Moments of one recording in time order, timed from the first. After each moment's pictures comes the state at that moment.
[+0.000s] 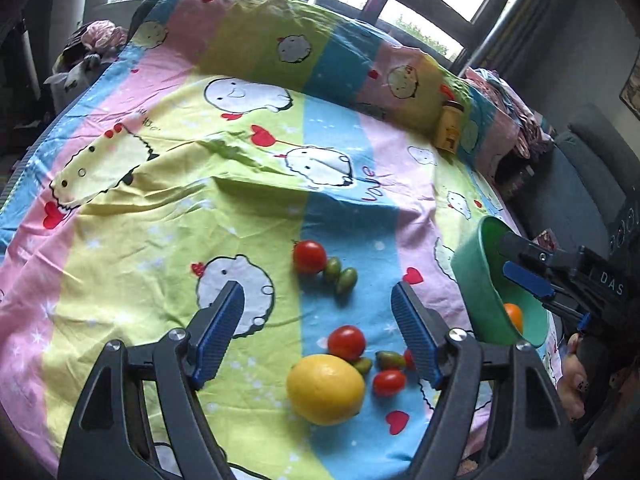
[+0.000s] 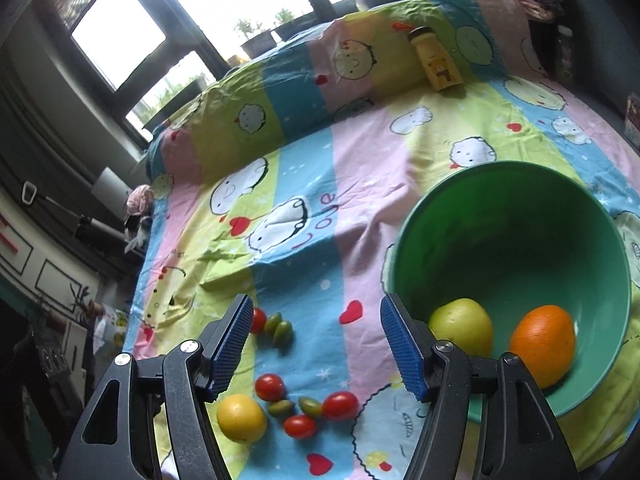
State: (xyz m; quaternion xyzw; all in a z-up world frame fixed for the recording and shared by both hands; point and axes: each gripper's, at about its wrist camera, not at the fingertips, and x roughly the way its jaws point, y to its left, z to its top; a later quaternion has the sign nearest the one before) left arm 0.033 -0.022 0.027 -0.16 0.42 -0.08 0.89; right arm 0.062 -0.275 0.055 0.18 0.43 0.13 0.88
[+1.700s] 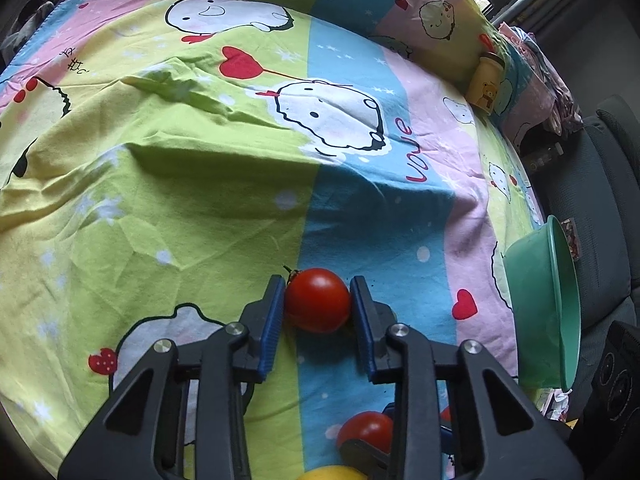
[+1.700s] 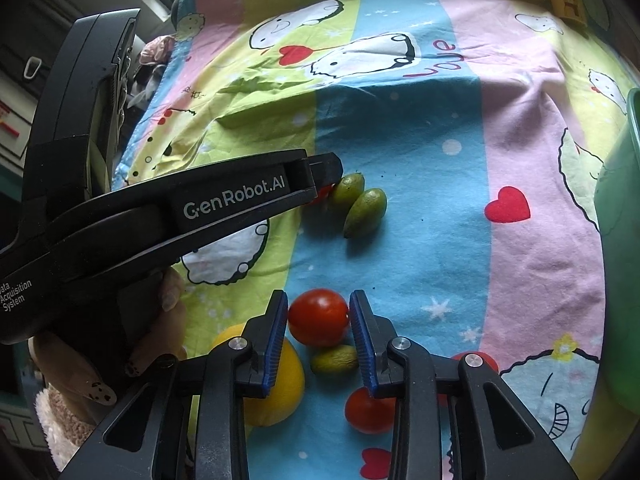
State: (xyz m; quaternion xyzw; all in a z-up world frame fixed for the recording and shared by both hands) left arm 0.133 -0.041 -0.038 -0.18 0.52 -0.11 0.83; right arm 0.079 -0.176 -0.034 0.07 0.57 0.21 0.79
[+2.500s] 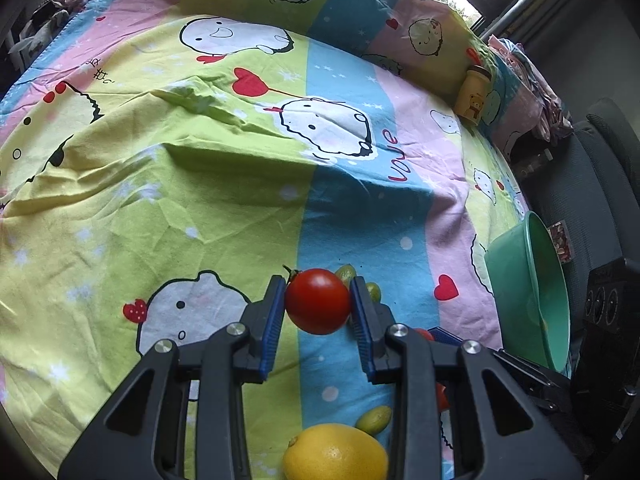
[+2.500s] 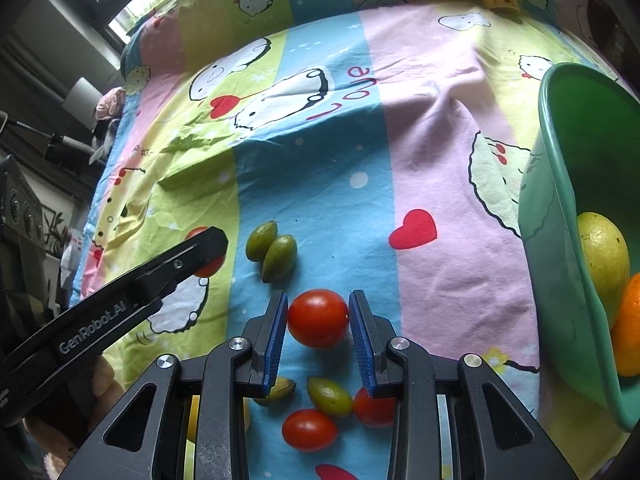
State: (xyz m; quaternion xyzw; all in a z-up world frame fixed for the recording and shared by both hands) left arm 0.102 -0.034 -0.019 -0.18 0.49 -0.11 0.84; right arm 0.094 -0.215 -0.028 0.10 0.54 0.12 0.82
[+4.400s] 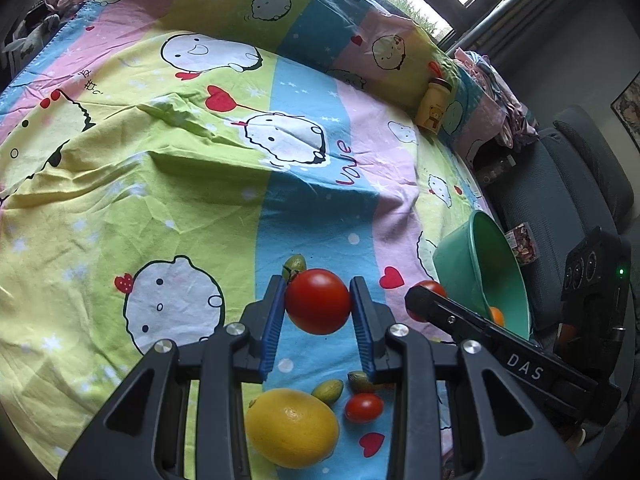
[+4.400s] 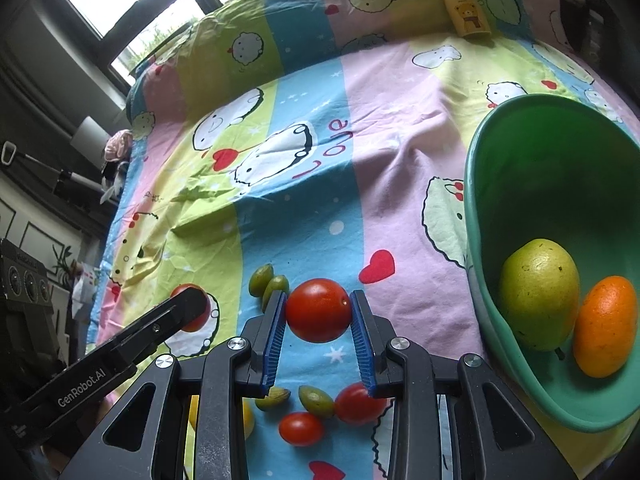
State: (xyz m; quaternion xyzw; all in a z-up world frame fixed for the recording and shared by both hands) left arm 0.075 -0.041 0.009 -0.21 0.46 -0.16 0.85; right arm 0.081 -0.248 0.007 0.15 0.49 0.12 0.85
